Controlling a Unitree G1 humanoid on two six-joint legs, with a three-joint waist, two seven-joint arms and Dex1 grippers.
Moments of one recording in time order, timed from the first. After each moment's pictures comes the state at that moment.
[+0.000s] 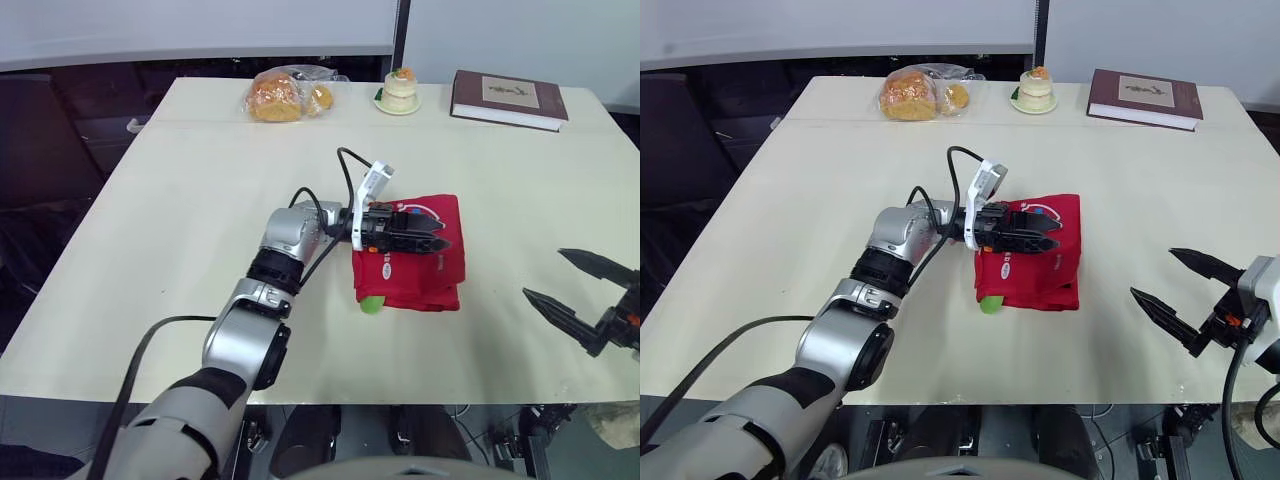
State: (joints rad) left arm -0.96 0.15 -0.14 0.58 -0.44 0.72 -1.42; right arm 0.34 -0.71 -0.62 -0.61 0.71 0.40 0.87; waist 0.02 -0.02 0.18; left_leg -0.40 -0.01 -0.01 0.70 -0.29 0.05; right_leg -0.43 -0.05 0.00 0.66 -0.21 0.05
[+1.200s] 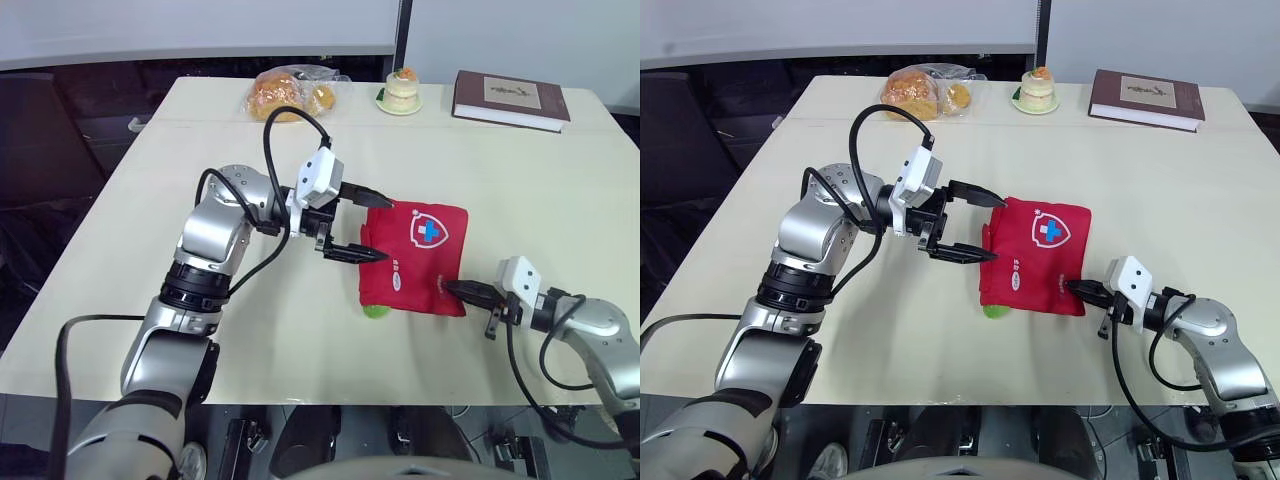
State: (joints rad) left arm -0.81 0.50 -0.17 0.09 -0.35 0.37 -1.43; right arm -0.01 -0.72 0.02 -0.16 0.31 0.12 0.96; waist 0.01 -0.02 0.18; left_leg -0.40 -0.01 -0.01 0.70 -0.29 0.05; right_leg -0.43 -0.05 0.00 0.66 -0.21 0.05
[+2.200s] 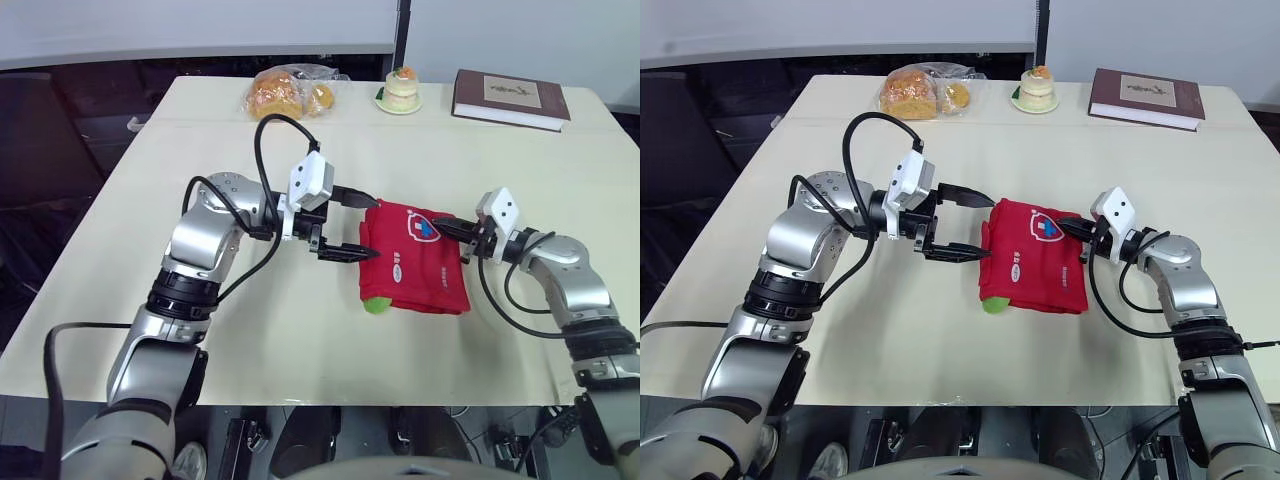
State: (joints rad) left arm -0.76 0.55 -0.17 0.05 -0.36 0.40 -1.34; right arm -0.51 -0.55 0.07 0.33 0.23 0.10 0.93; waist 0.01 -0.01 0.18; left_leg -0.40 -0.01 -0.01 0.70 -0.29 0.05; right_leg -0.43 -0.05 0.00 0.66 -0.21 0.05
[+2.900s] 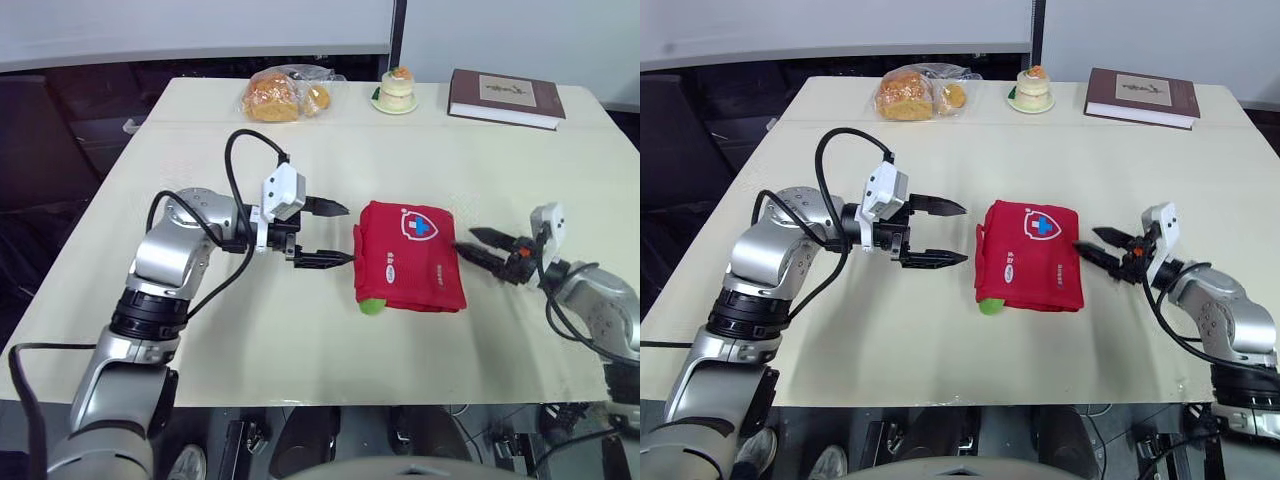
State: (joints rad) left arm -0.65 0.68 -0.12 -0.03 -0.39 0.44 -1.30; right arm -0.23 -0.59 -0.19 -0.04 0.68 0.71 0.87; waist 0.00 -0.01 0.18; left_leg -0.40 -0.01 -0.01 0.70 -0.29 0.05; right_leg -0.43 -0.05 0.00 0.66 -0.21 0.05
